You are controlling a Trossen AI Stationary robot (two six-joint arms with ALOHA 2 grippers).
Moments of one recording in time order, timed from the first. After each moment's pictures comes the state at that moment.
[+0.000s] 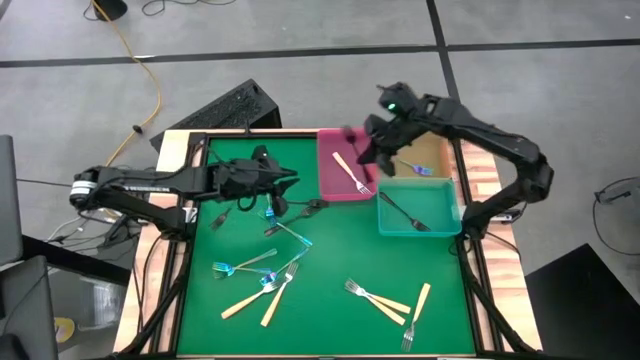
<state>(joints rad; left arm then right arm) 0.09 1.17 0.95 -0.23 -0.35 -0.07 -0.51 1.46 1.54 -0.93 -0.55 -0.11</state>
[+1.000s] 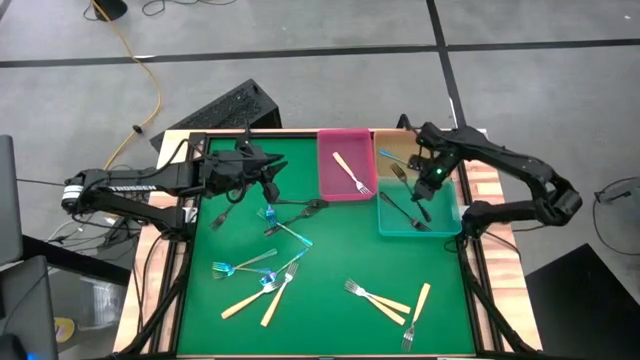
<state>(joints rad) 0.13 1.08 0.95 -0.26 -0.46 -0.10 -0.84 1.19 0.86 -1.19 -0.60 -0.16</state>
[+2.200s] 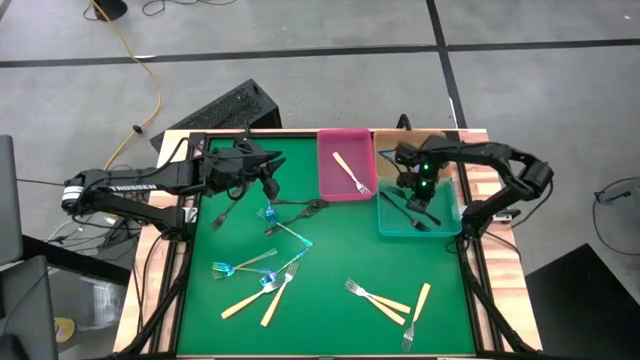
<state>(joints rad) 0.15 1.08 0.95 -0.26 -0.47 -0.12 -0.72 1.49 0.80 -1.15 -0.31 -0.24</state>
